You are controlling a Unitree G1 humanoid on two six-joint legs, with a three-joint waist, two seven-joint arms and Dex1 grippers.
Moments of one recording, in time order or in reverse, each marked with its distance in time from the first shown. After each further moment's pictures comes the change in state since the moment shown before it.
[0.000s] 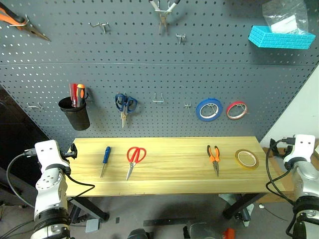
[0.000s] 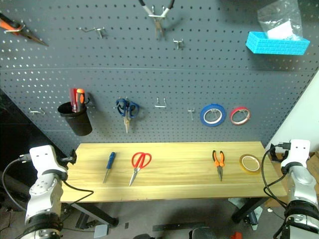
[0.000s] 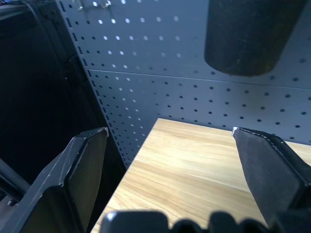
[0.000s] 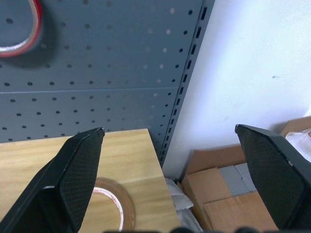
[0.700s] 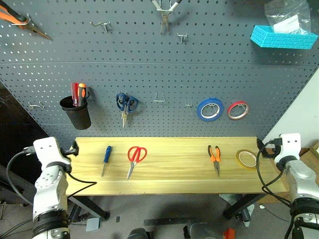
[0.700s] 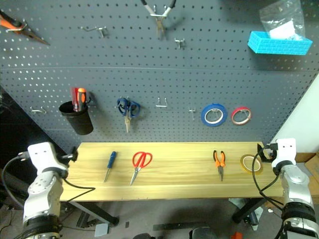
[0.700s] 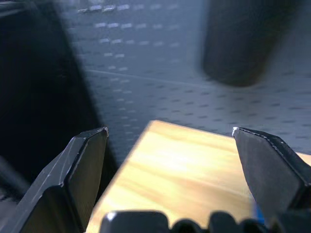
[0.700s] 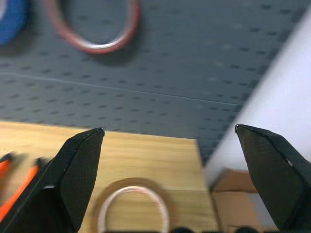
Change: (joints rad) left arm 0.051 -0.033 -0.038 -0.286 -0.062 0.230 -0.022; right arm 0.080 0.026 0.105 -0.217 -0.010 0.053 0.132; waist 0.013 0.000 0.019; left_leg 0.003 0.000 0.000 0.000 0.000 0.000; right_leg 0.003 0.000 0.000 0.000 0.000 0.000
